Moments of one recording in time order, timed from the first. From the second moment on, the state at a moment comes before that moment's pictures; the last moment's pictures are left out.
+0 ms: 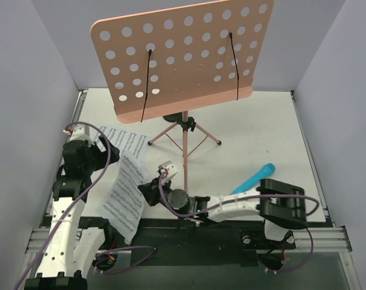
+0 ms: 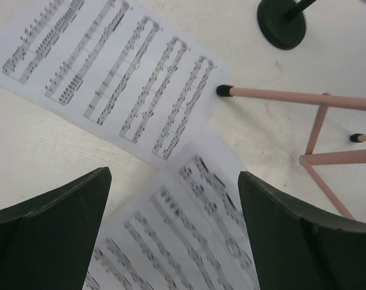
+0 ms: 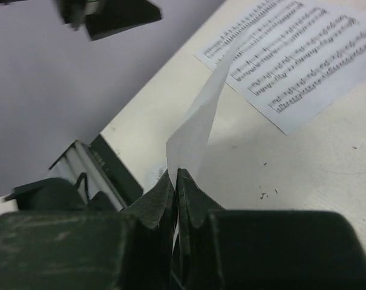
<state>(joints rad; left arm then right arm) 0.02 0.75 0.73 -0.53 0.05 -0.42 1.36 1.76 0.80 0.82 0.54 0.59</state>
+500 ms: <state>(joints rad) 0.05 0.78 0.91 -0.51 0.15 -0.36 1.40 0.61 0.69 -0.14 0.48 0.31</state>
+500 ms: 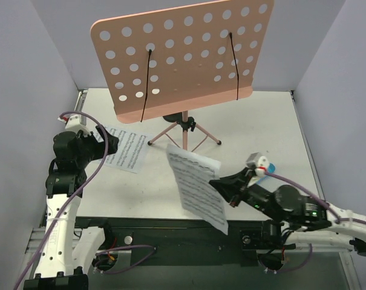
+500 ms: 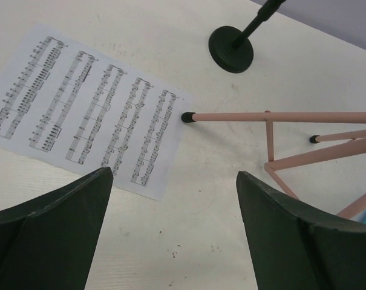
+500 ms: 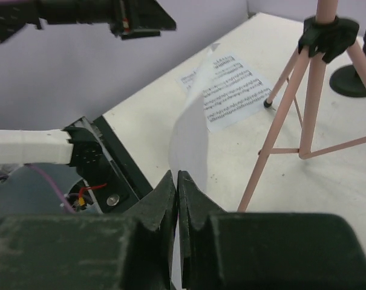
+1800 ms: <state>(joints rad) -0.29 0.53 0.58 0.70 1.08 -0.87 1.40 0.35 1.00 -0.52 -0.03 0.13</state>
